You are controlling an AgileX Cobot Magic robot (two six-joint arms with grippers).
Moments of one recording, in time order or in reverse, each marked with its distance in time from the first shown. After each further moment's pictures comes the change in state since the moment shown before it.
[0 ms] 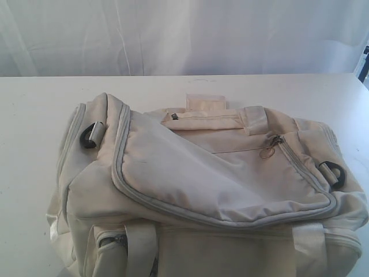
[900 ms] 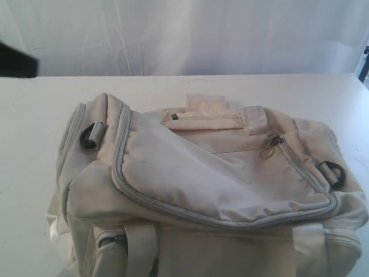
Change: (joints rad) left arm -0.003 1.030 -1.064 -0.630 1.599 0.543; right arm 0.000 0.000 -0.062 0.005 0.407 0.317
